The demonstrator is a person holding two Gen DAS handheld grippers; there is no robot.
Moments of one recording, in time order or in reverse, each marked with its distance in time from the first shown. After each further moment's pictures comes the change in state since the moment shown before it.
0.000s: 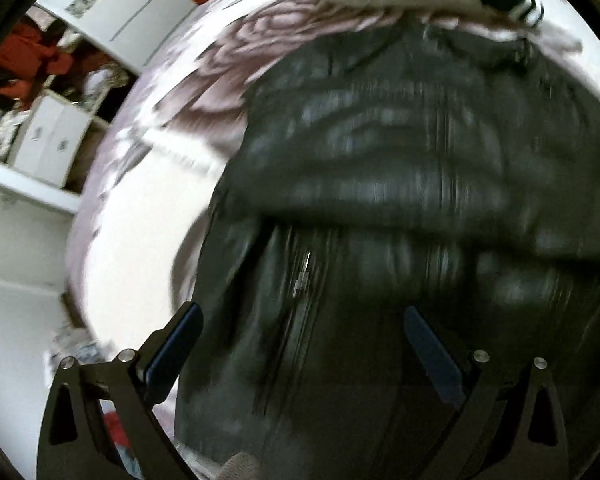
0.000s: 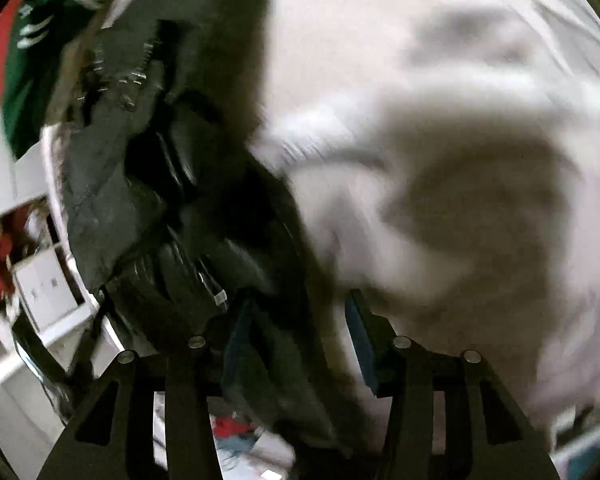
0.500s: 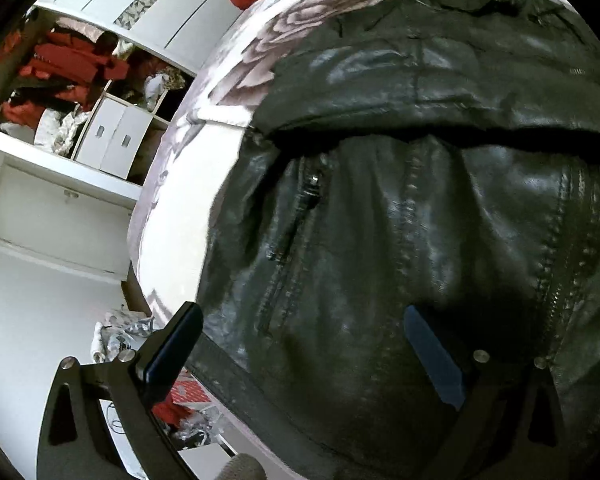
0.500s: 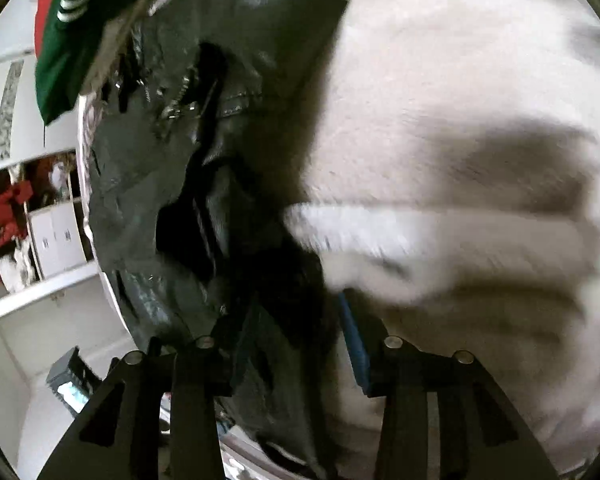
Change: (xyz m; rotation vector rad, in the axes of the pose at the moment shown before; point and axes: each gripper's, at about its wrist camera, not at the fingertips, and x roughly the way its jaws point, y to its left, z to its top) left arm -0.010 -0.049 -0.056 -0.015 -0.015 0.249; right arm -0.004 -0.009 0.043 -0.163 0.074 0.062
